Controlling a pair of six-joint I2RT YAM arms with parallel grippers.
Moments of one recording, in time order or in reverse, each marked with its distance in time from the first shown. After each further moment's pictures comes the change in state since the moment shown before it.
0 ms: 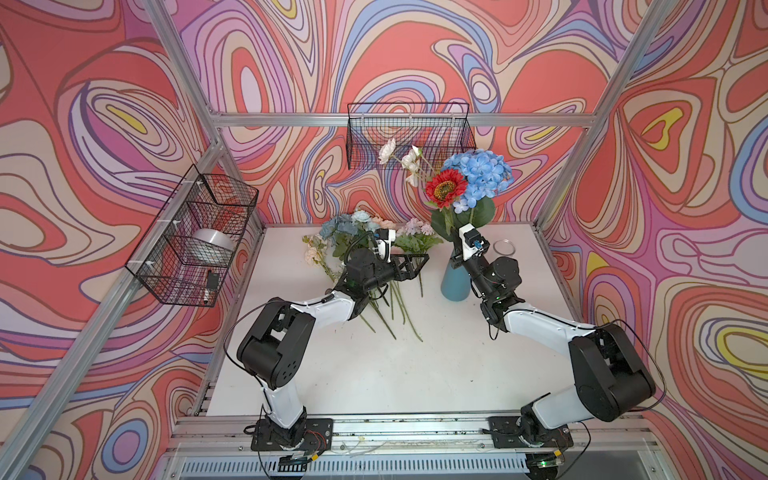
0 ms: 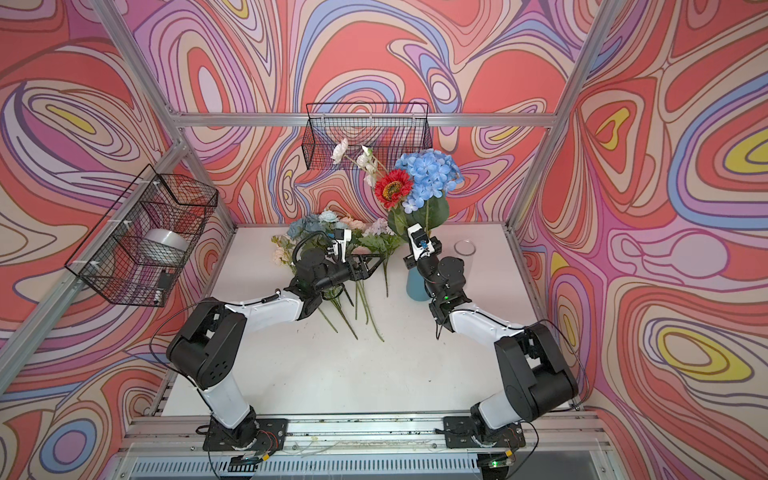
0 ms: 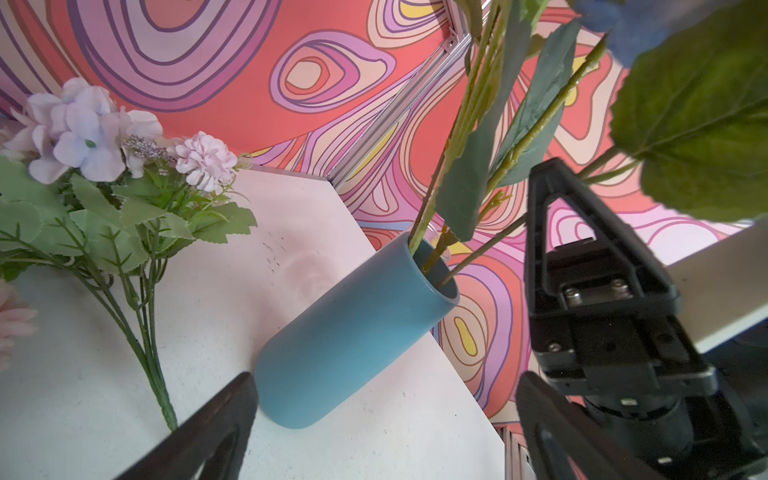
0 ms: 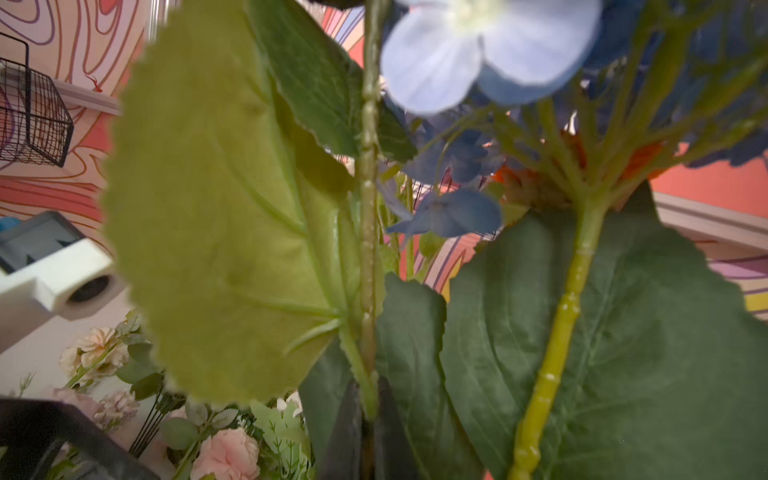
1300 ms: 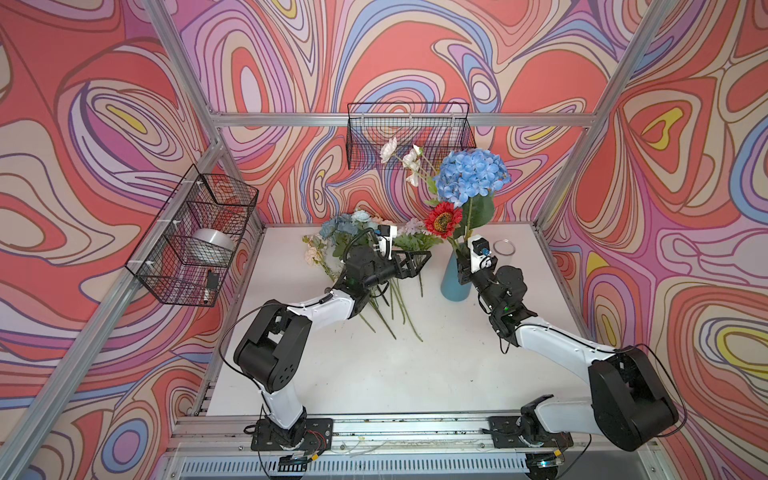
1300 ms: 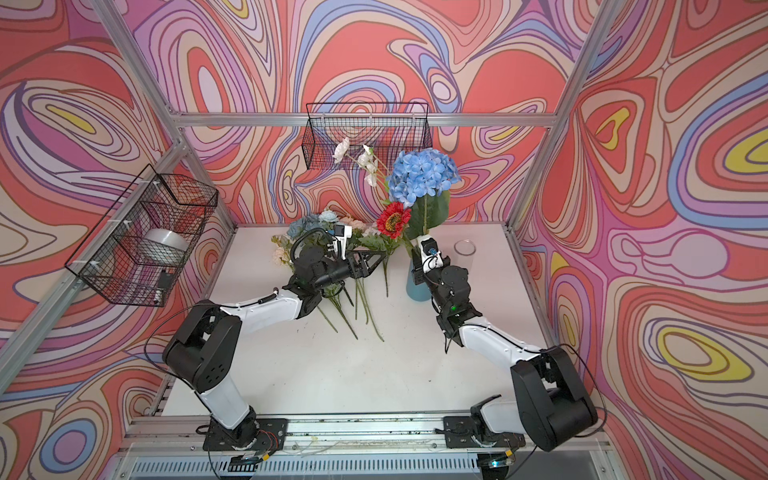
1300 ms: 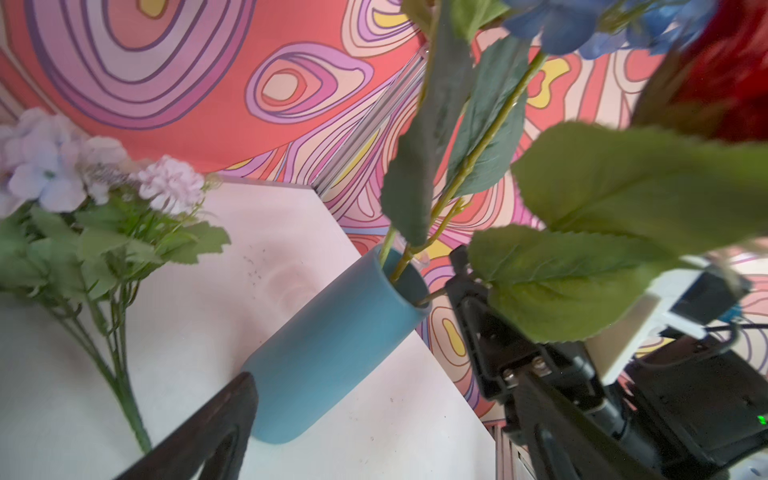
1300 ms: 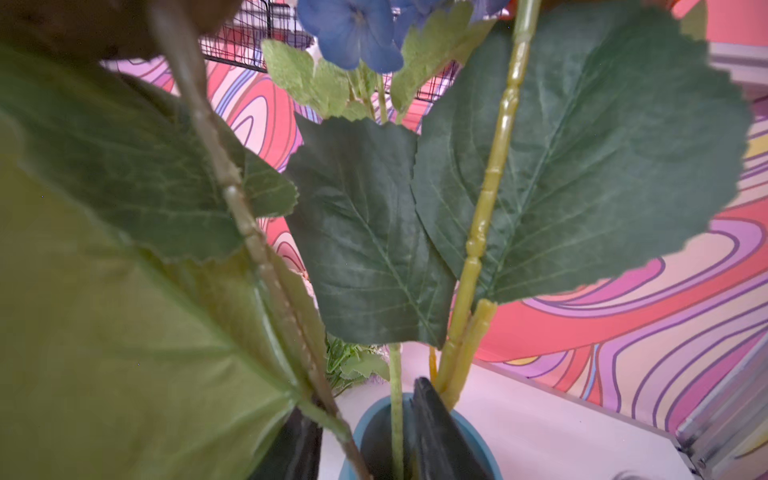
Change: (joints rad) left arm -0.011 -0.027 0.058 -0.017 0.021 0.014; right arm -0.005 -0.157 -0.099 -0.275 0.101 0.116
